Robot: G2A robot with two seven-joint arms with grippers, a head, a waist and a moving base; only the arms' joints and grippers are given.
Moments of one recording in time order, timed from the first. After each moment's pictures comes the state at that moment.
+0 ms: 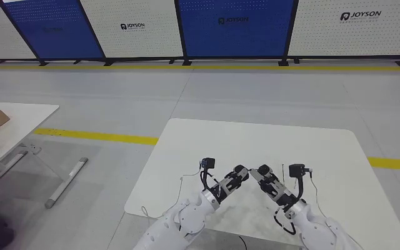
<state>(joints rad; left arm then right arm) 1.41 -1.28 -0.95 -1.51 0.28 -0.29 0.02 -1.43 -1.12 1.06 -1.63 -0.40 -0.34 0.16</state>
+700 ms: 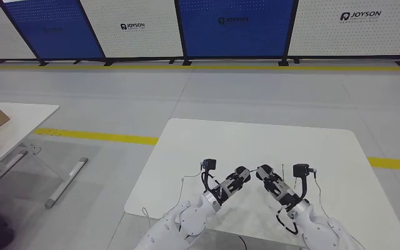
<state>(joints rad) 1.42 -1.29 -0.94 -1.52 0.27 -0.28 0.02 -1.43 -1.11 1.08 -1.63 -0.40 -0.34 0.13</state>
